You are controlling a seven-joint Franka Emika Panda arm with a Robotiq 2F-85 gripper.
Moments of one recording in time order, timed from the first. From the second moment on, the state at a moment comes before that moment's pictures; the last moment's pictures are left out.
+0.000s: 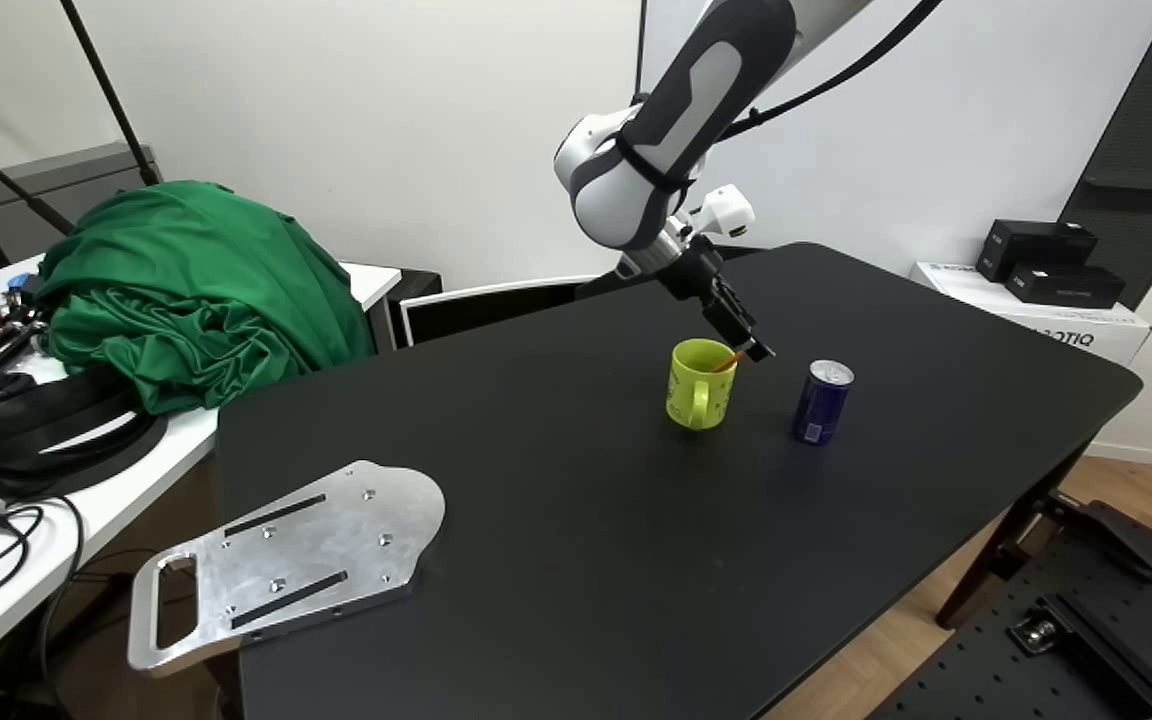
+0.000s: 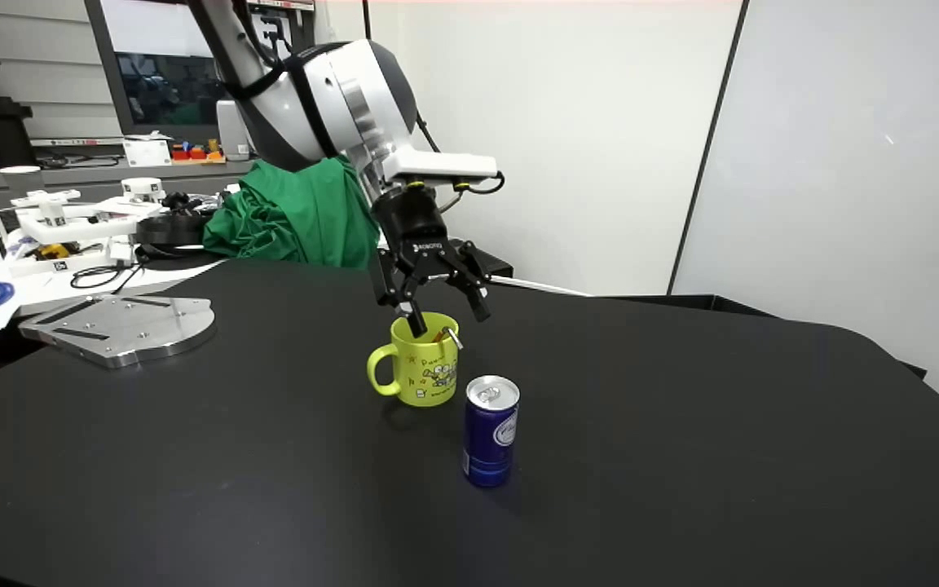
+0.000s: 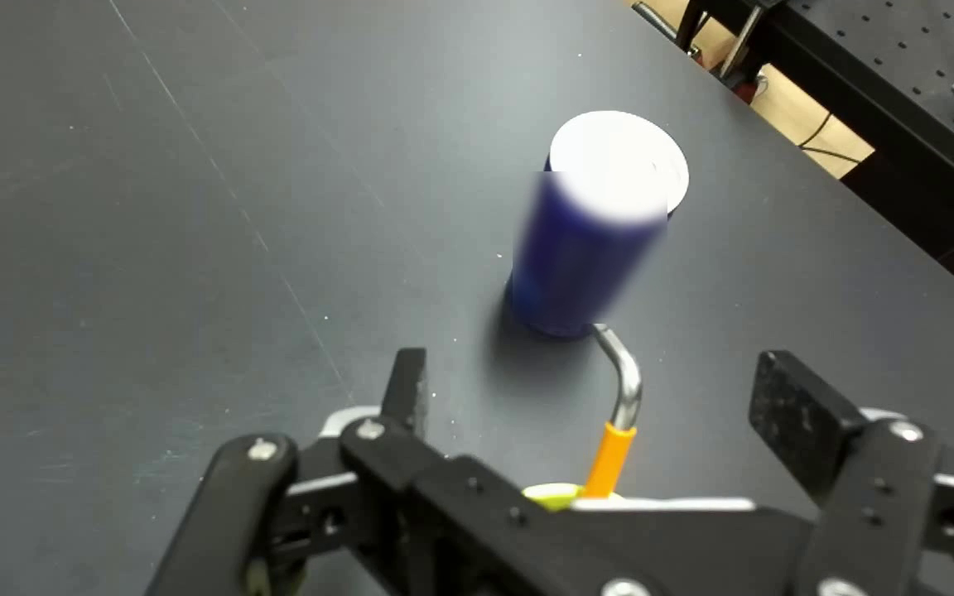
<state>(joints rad) -0.01 0.65 0.00 -1.76 -0.57 1.75 -0.64</state>
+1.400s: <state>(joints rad) -0.02 0.69 0.00 -1.72 -0.52 1.70 -0.57</state>
